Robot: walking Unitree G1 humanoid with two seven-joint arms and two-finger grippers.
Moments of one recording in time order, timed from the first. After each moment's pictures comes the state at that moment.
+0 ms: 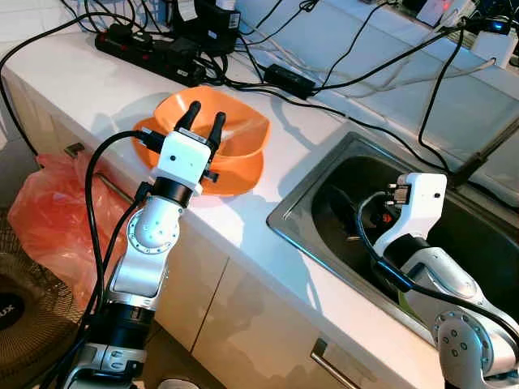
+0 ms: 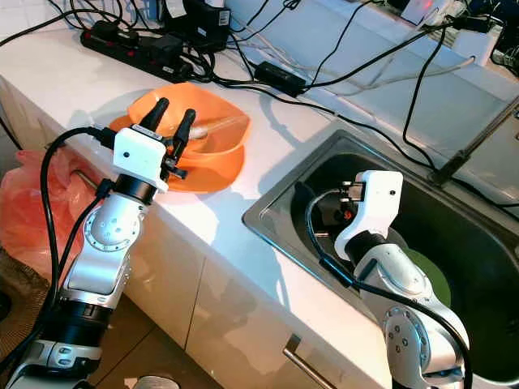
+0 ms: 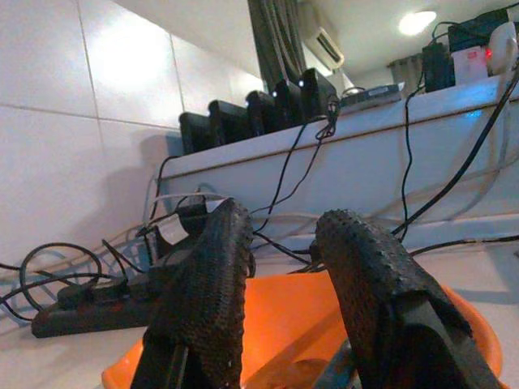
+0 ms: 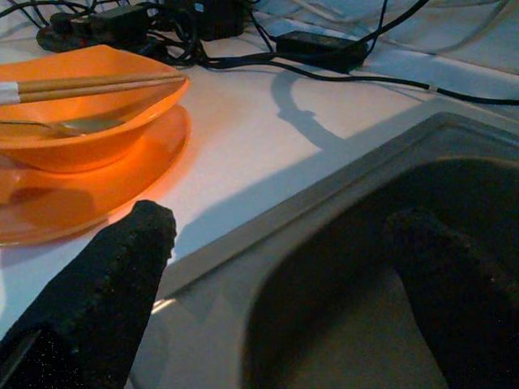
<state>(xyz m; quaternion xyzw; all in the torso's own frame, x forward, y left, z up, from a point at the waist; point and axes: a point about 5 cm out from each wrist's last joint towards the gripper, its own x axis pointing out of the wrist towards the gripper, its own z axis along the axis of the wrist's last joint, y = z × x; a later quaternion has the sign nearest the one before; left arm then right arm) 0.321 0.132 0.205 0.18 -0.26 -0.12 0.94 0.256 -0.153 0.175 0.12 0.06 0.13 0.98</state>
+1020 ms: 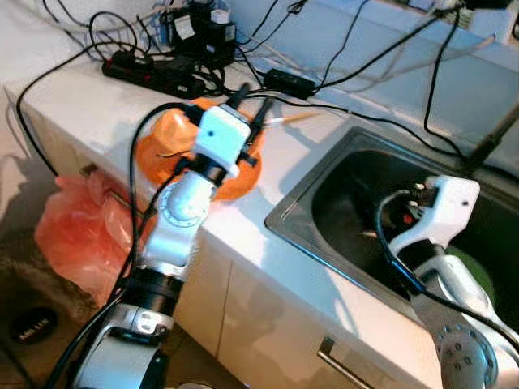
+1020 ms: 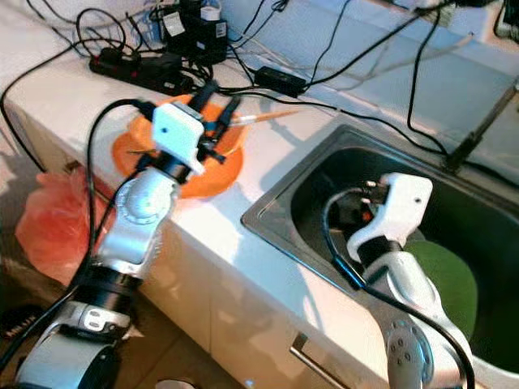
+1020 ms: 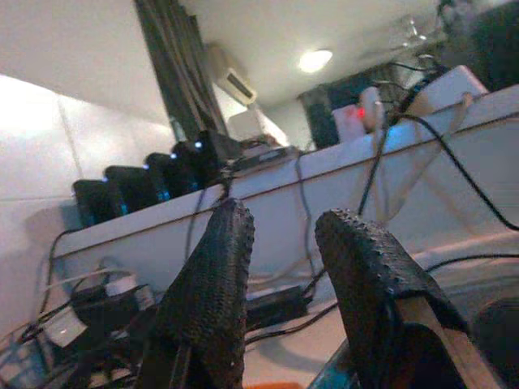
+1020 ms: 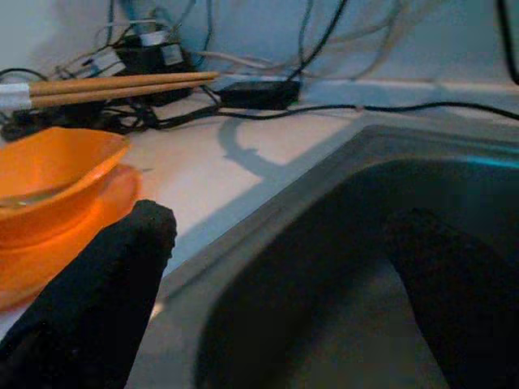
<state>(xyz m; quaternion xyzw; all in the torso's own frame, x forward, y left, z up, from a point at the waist) 0.341 0.086 0.224 0.15 -0.29 -0.23 0.92 0.244 -0.167 0.176 0.14 0.02 0.05 0.99</state>
